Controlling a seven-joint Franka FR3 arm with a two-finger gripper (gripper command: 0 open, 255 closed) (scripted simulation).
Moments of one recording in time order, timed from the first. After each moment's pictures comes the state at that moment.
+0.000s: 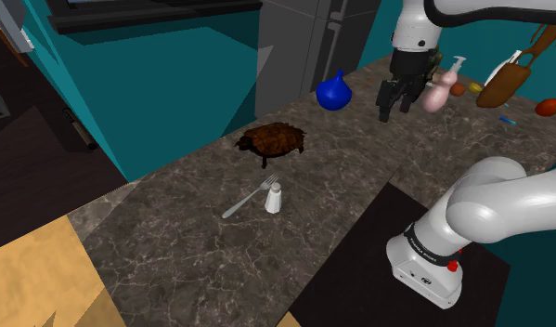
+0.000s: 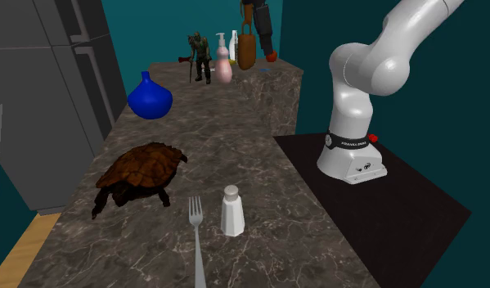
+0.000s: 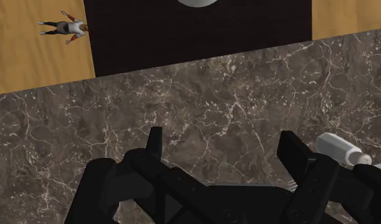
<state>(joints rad) -0.01 -0.74 -0.07 -2.44 -0.04 1.47 0.08</state>
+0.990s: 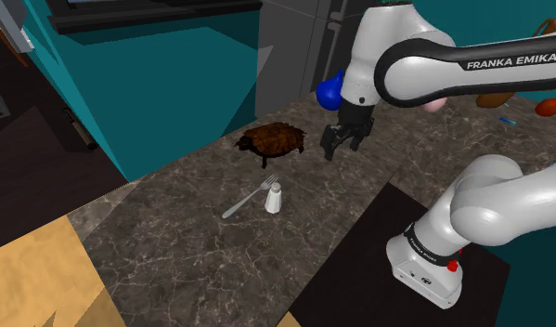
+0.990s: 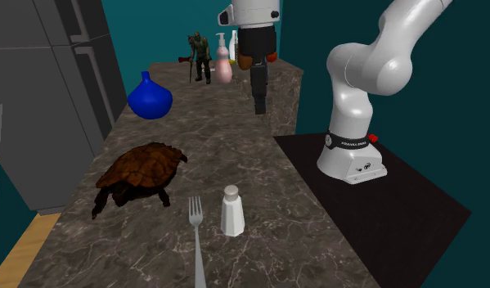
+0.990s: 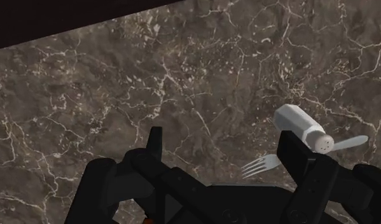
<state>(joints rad) 0.09 -0.68 0.18 -2.66 0.16 1.91 0.39</state>
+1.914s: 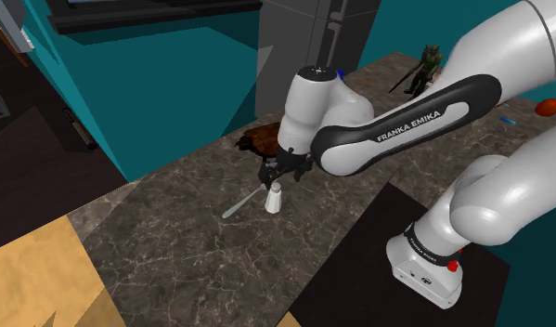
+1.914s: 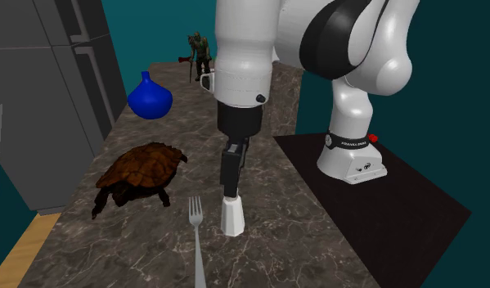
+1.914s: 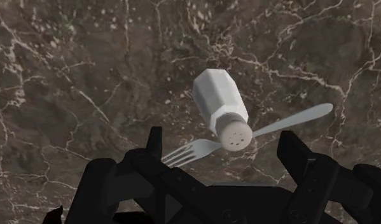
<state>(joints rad) 0.08 -0.22 0.49 -2.58 0.11 2.46 0.78</state>
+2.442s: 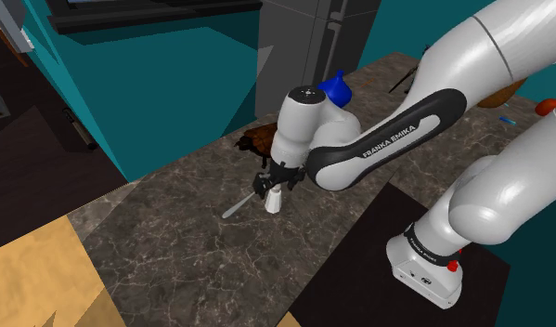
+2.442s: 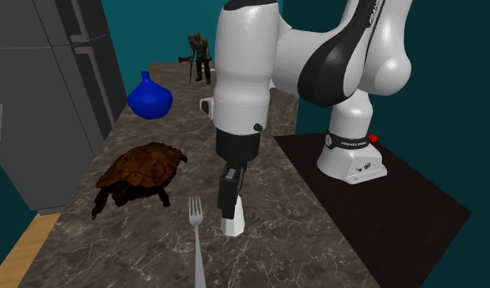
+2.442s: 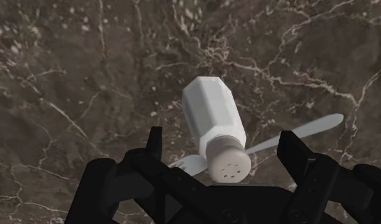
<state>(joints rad) 0.05 -0.09 0.54 -2.59 0.01 2.59 0.89</state>
